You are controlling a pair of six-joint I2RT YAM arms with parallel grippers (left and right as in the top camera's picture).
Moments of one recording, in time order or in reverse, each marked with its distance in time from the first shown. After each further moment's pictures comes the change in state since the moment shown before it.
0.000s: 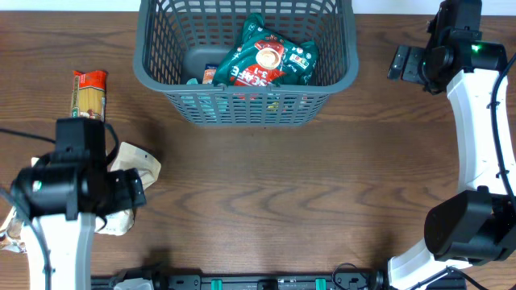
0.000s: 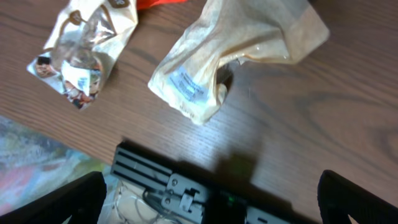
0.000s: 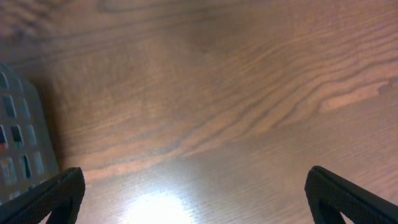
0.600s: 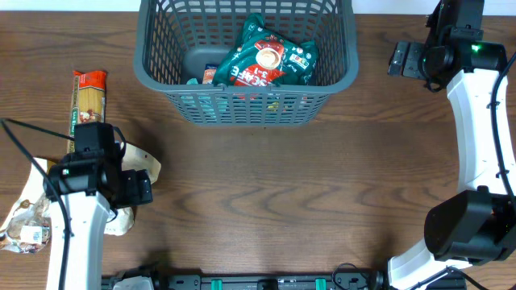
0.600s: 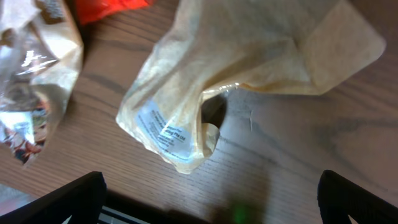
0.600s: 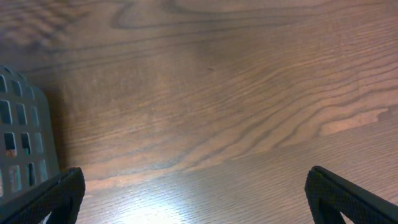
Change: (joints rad) left arm 0.073 0.061 -0.315 0.359 0.048 0.158; right arm 0.000 0.000 0.000 0.053 -0.018 -0.060
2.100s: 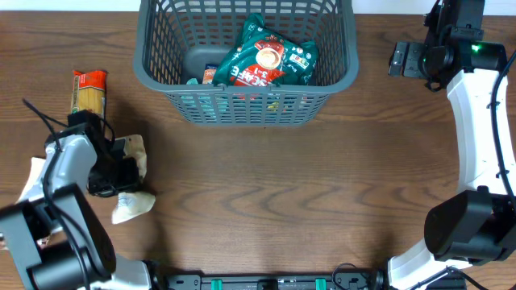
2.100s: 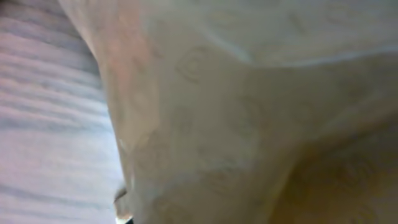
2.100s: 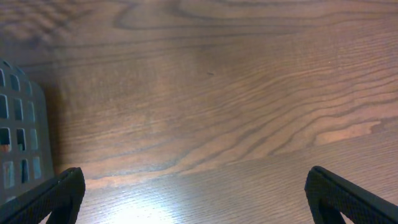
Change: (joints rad) left arm 0.177 0.503 0.050 0.198 0.267 0.165; right arm 0.000 0.000 0.000 0.013 -0.001 -0.055
